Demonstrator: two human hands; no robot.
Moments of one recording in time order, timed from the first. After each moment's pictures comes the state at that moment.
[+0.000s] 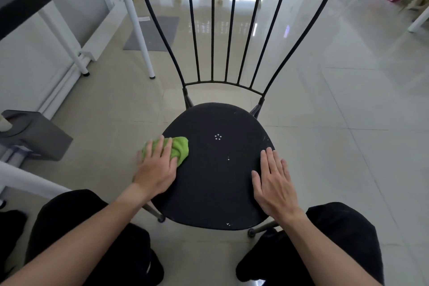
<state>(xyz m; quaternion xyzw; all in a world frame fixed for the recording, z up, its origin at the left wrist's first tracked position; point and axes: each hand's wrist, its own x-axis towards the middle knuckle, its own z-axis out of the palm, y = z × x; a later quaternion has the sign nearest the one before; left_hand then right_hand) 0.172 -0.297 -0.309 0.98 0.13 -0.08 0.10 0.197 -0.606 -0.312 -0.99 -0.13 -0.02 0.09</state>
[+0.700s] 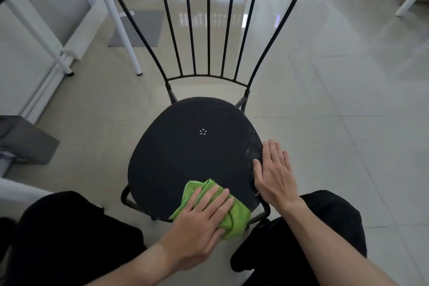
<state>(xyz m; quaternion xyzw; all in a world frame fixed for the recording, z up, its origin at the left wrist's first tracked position) 0.081 -0.423 -0.308 0.96 -0.26 -0.06 0.07 0.210 -0.637 -0.313 -0.99 -0.08 0.01 0.12</state>
